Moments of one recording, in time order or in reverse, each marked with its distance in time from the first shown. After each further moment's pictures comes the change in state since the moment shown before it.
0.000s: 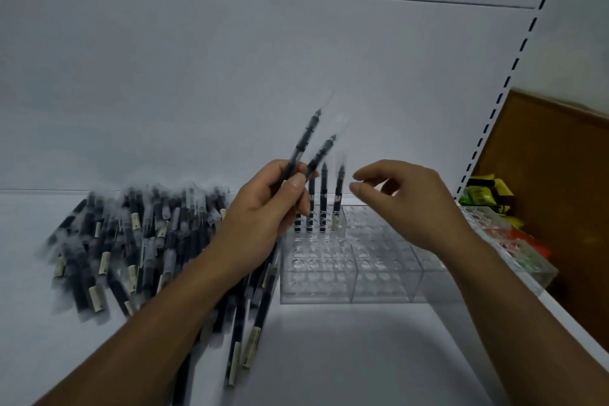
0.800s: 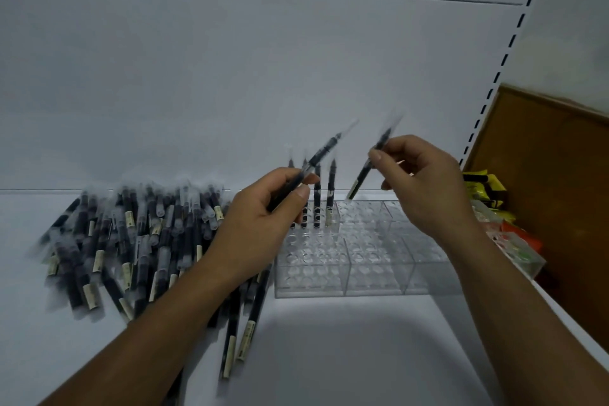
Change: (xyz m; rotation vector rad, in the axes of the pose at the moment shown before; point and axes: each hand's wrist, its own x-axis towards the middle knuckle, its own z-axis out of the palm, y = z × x) left_hand -0.004 -0.013 0.004 0.226 0.037 0.033; right_hand -0.001 0.005 -0.008 0.265 0.259 0.008
